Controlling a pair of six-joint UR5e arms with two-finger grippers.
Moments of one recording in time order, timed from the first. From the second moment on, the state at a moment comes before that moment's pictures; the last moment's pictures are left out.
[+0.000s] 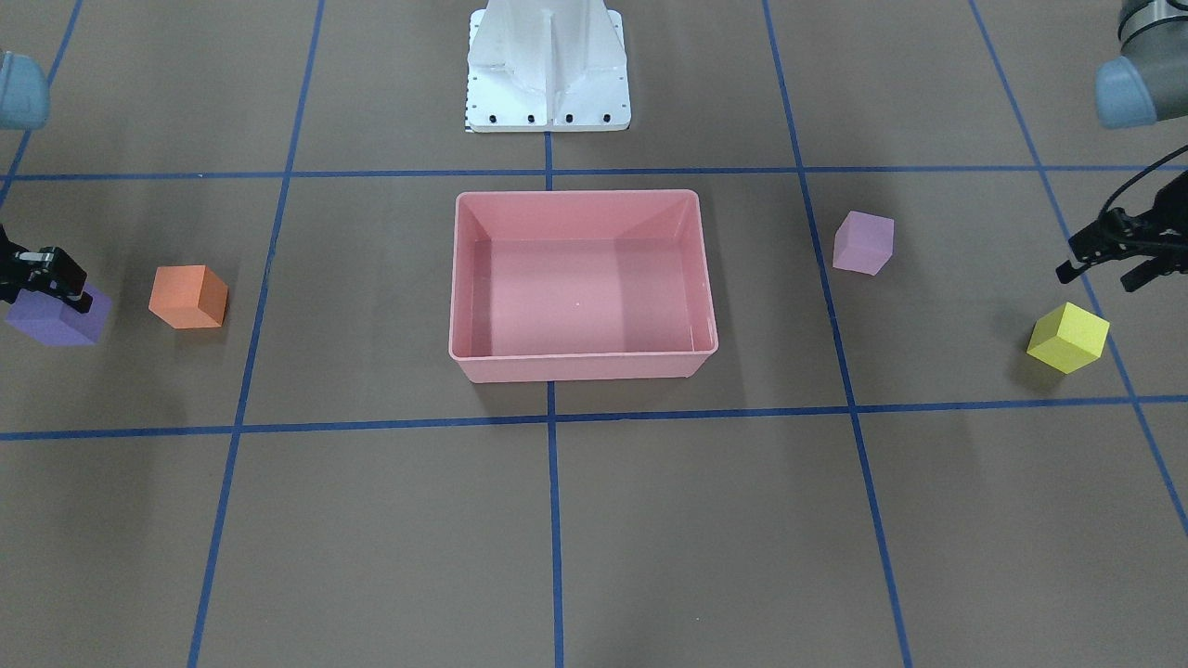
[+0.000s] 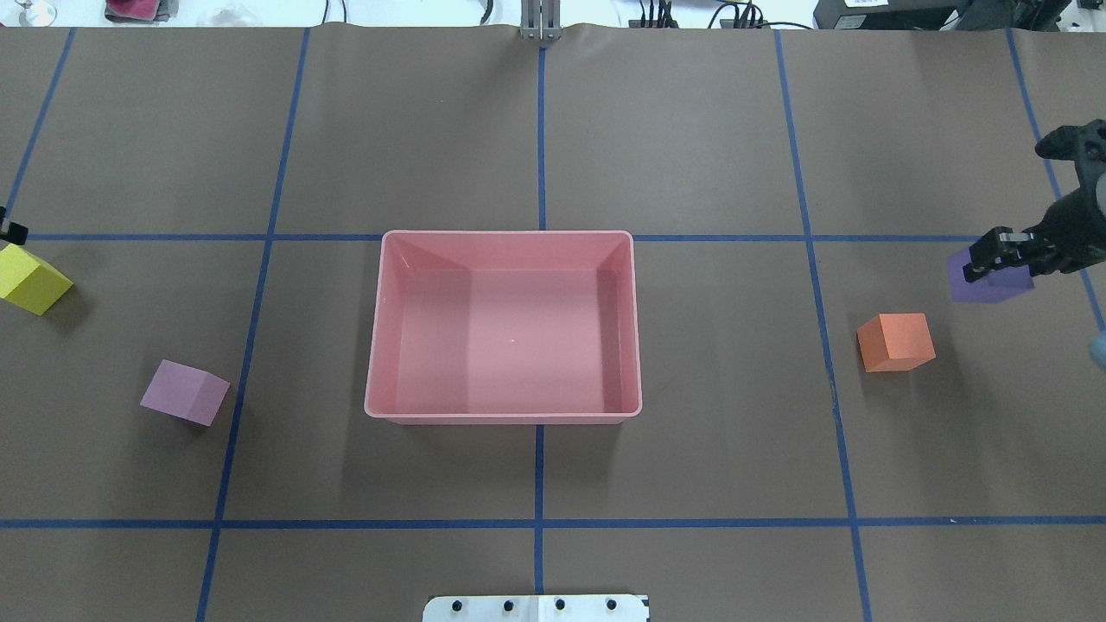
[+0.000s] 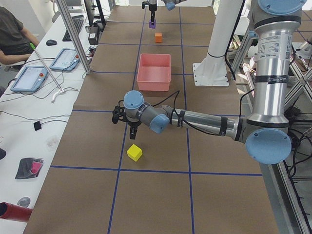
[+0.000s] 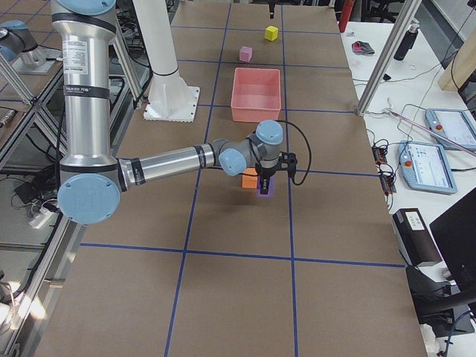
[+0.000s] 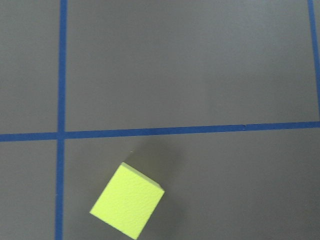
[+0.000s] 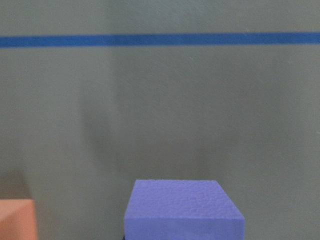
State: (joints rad) left arm -1.23 -1.56 -1.73 -2.02 -2.39 -0.57; right arm 1.10 -1.54 1.84 -1.34 2.27 0.73
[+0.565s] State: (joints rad) left arm -0.90 -1.51 -1.90 -2.04 -2.19 -0.78; right arm 0.90 -1.13 1.91 -1.59 2.19 1.14
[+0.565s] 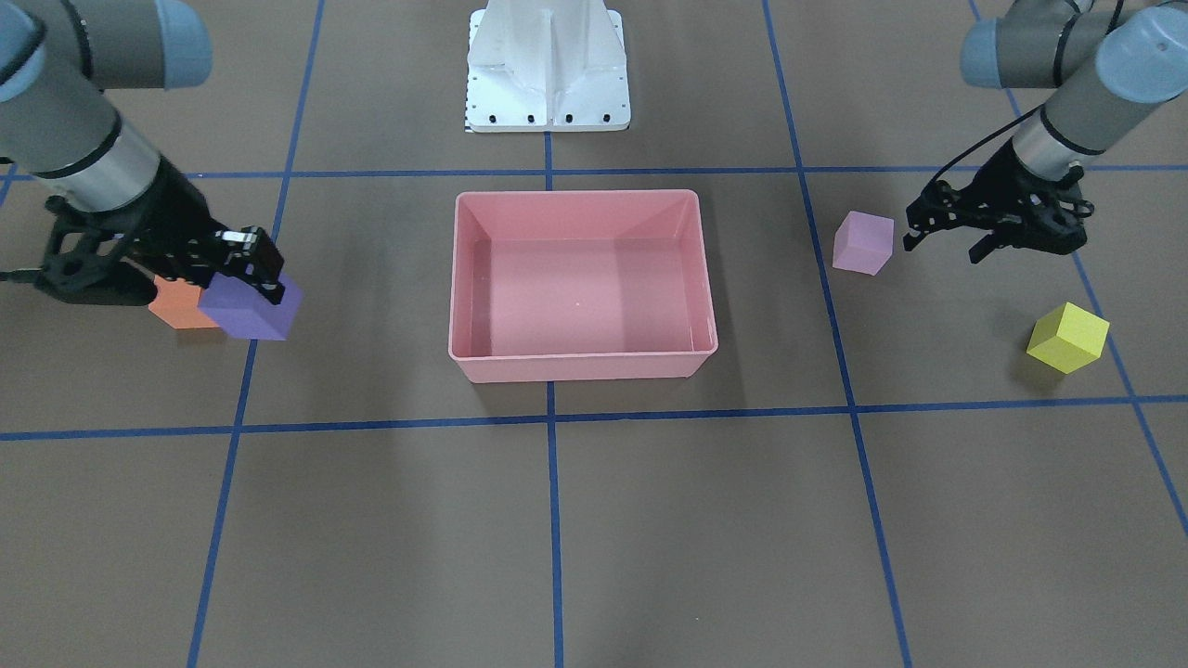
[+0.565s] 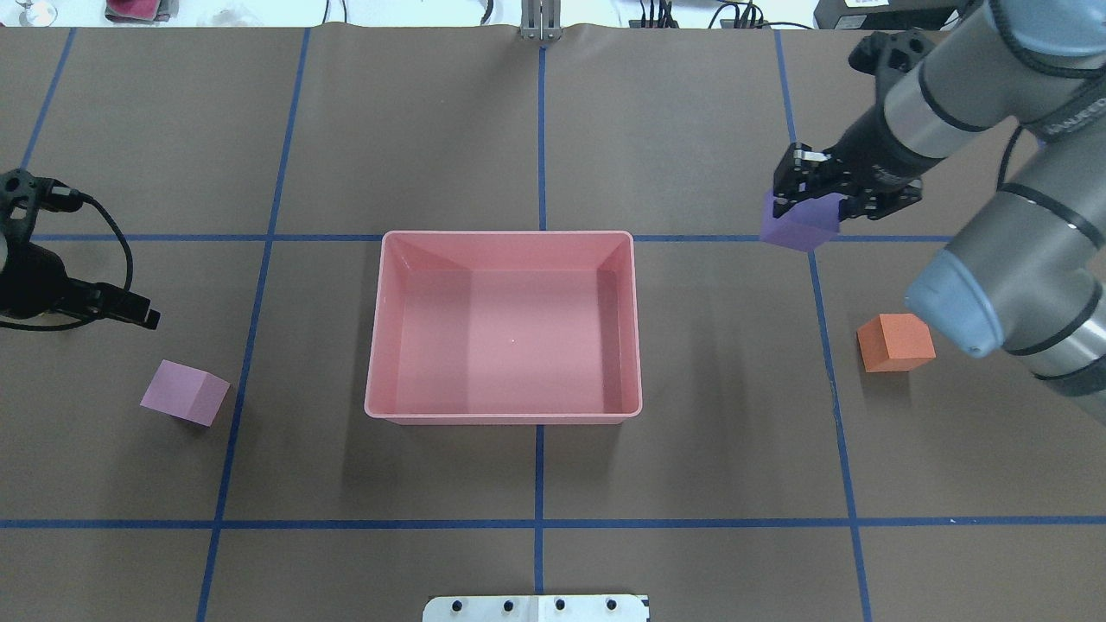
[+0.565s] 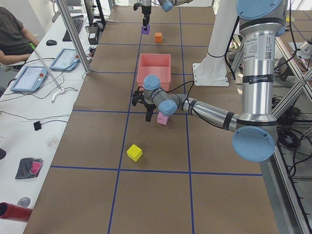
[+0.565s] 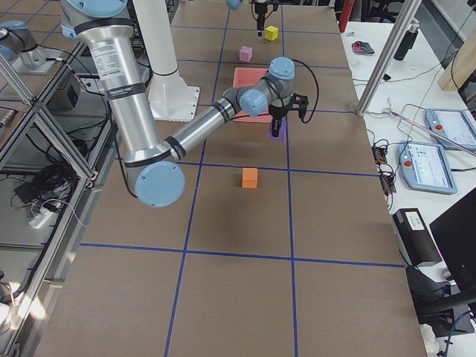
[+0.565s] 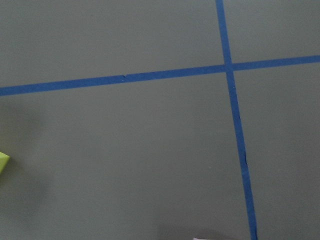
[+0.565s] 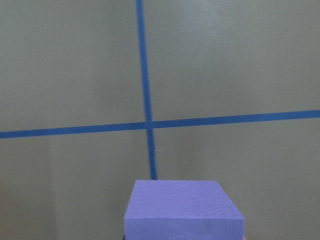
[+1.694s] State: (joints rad) left arm -0.69 -1.52 -1.89 -2.03 -2.05 -0.89; right arm 0.56 -0.91 1.83 -1.61 1.94 1.40
